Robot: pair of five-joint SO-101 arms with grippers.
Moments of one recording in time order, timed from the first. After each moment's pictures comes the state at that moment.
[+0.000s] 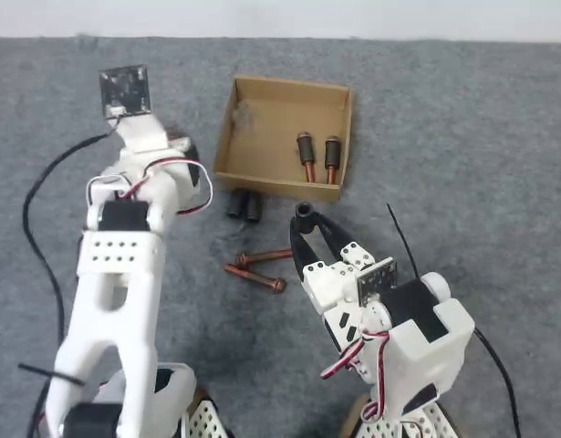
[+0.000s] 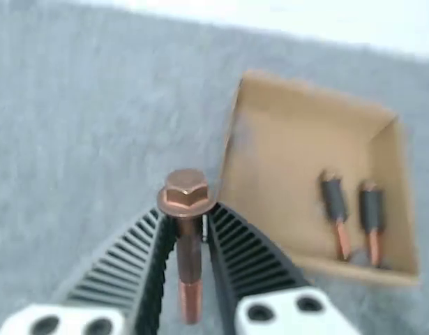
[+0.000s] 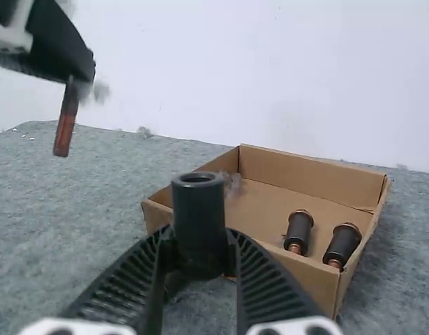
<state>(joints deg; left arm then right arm) -4.9 -28.7 40.5 38.5 13.9 -31.7 15.1 92.3 -98.9 -4.0</state>
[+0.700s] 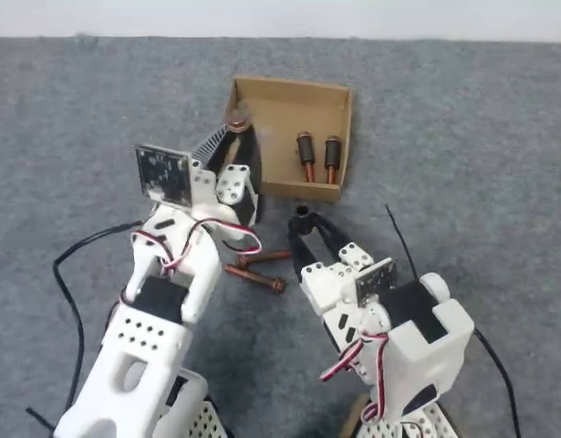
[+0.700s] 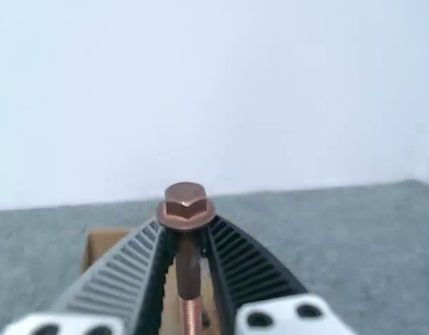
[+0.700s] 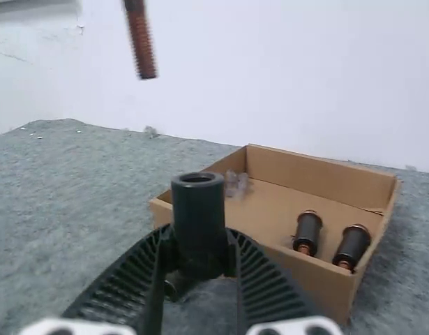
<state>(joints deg) 13.6 -54.9 65.6 7.9 13.9 -33.3 15.1 92.3 -98.9 -4.0</state>
